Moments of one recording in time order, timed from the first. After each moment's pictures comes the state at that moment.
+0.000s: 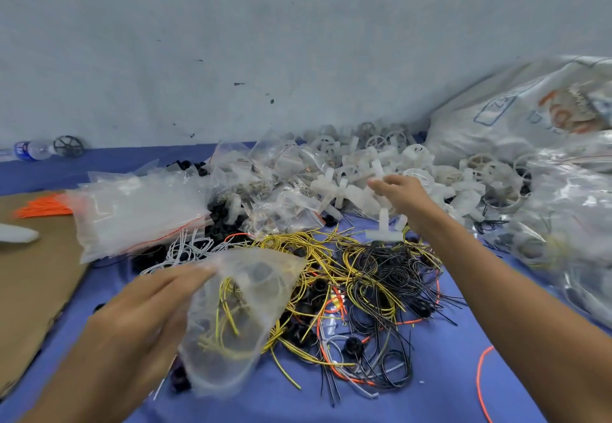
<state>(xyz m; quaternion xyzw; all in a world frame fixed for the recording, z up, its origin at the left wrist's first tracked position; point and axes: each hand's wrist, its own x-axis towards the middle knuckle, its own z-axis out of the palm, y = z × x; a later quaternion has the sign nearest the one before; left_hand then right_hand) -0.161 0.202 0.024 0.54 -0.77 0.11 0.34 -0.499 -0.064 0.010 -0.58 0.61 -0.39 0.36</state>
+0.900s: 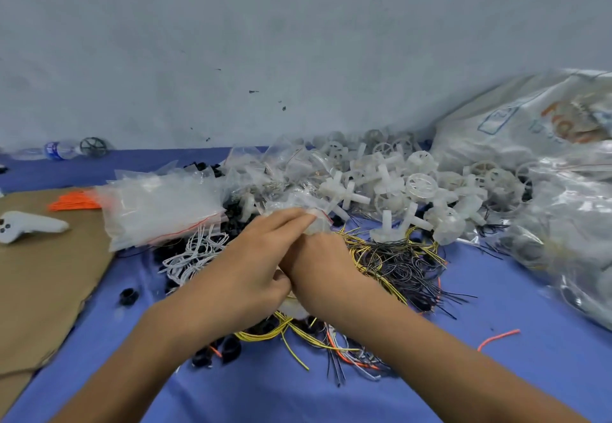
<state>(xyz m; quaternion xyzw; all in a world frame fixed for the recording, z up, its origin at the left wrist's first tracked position) -0.231 0.164 0.069 0.52 -0.82 -0.09 0.22 -0.355 0.127 0.057 -0.90 0.42 -0.02 -0.12</state>
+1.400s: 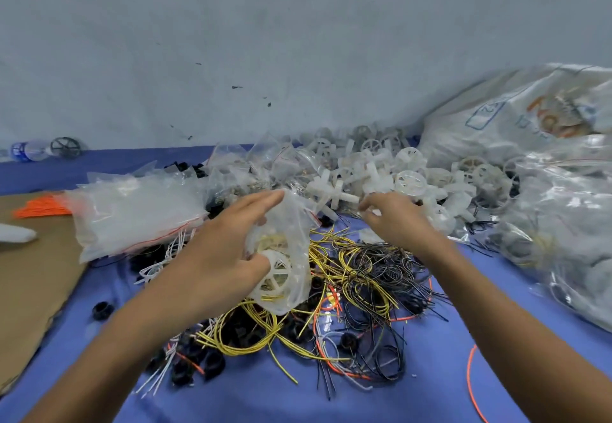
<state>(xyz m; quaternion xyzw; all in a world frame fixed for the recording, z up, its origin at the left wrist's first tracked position) -0.221 0.147 0.080 0.56 -0.76 -0.19 0.29 -0.486 -0.008 0.021 -0.77 0.61 -0.17 0.07</state>
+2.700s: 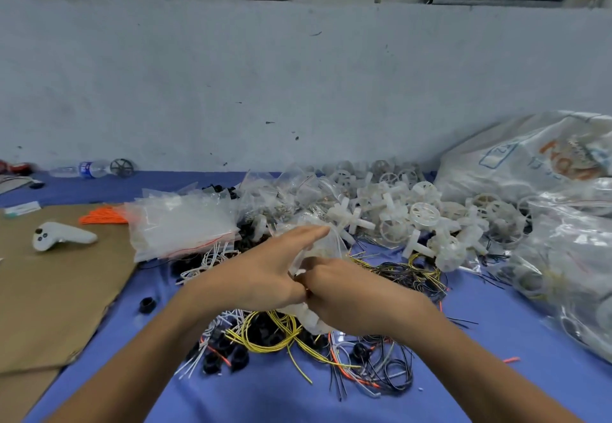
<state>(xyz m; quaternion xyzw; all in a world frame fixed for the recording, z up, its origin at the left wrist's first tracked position) -0.234 0.165 0.096 0.52 -0.77 -0.32 0.19 -0.394 0.149 0.087 -0.94 0.34 0.01 0.07</state>
